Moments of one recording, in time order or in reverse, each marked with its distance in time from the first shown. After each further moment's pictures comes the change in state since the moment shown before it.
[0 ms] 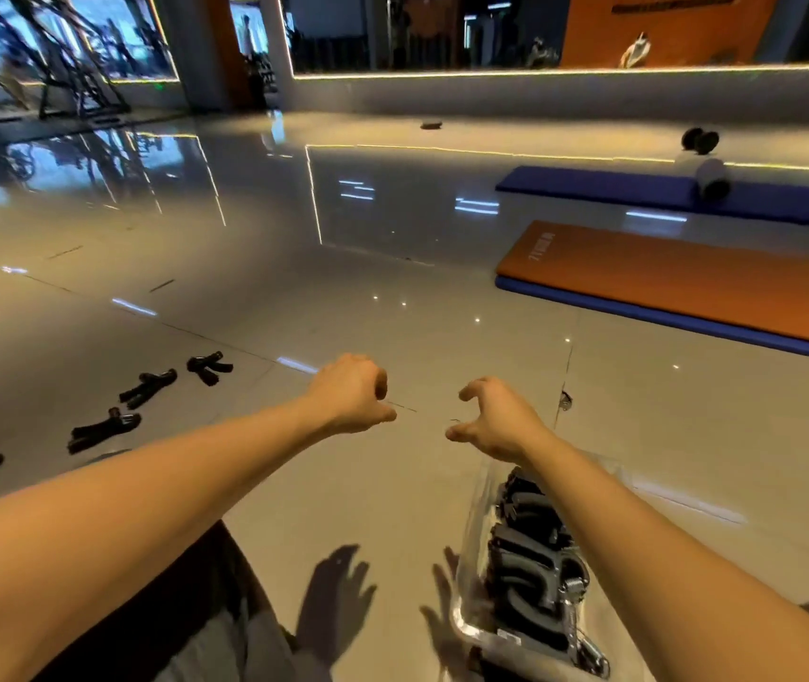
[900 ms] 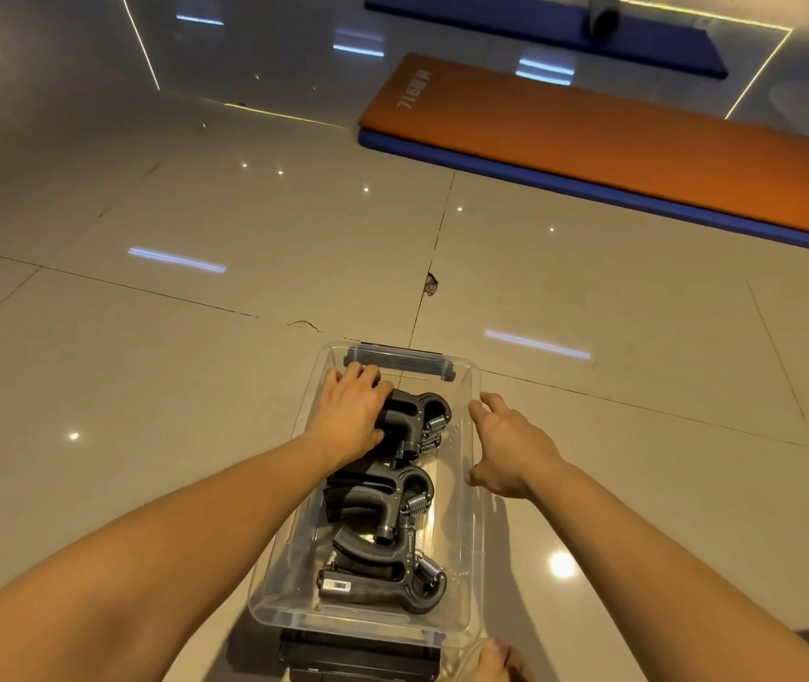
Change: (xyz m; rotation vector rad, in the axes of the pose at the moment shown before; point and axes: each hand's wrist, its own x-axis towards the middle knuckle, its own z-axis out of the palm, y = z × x) left_hand 0.091 0.183 0.267 0.106 -0.057 0.373; right_hand -0.041 0.251 0.021 -0.339 -0.307 0.305
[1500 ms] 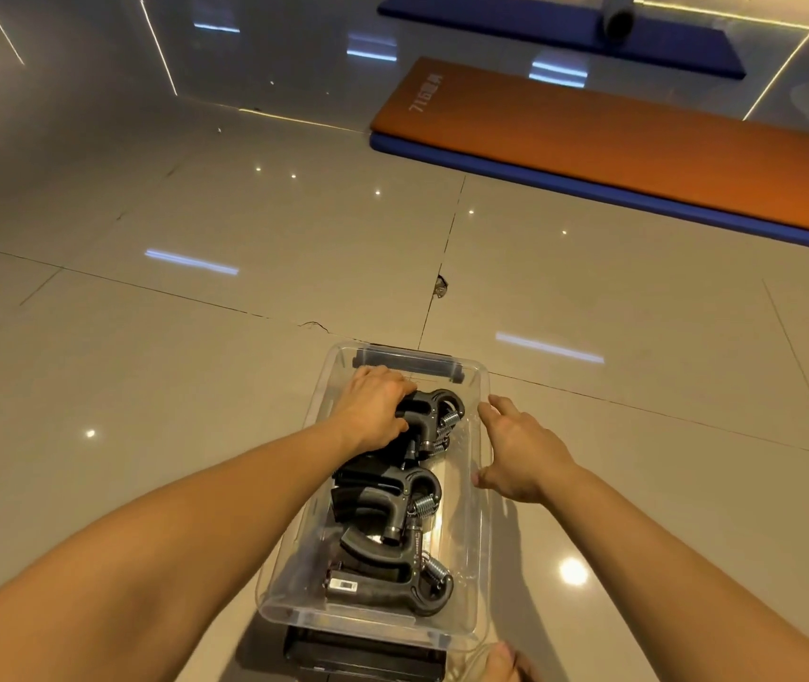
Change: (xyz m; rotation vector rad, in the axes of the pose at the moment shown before) left_hand 0.017 0.009 -0.006 -0.237 -0.081 0.013; right_hand -0.002 0.003 0.000 0.002 -0.006 -0.007
